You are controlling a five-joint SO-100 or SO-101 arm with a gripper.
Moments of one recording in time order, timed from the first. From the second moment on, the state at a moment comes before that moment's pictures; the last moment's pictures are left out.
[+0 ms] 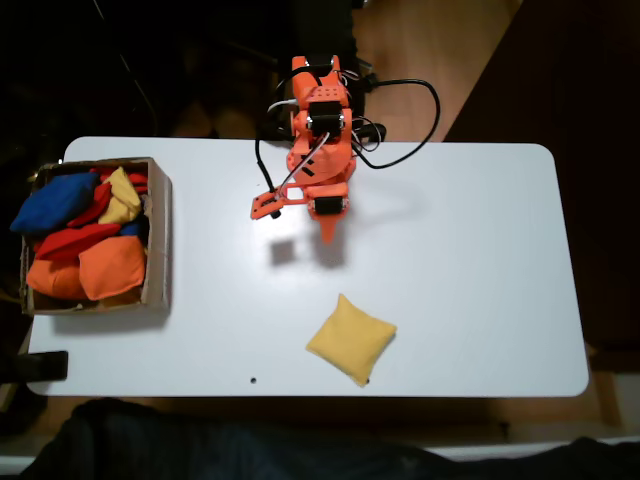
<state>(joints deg) -3.3 188.8 168.0 77.3 -1.9</state>
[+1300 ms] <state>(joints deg) -3.2 188.8 168.0 77.3 -1.8</state>
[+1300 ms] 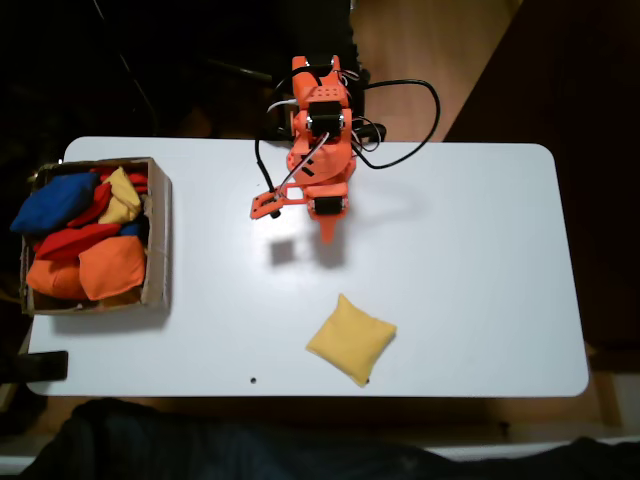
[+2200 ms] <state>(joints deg) -1.2 179.5 161.7 72.3 -1.8</state>
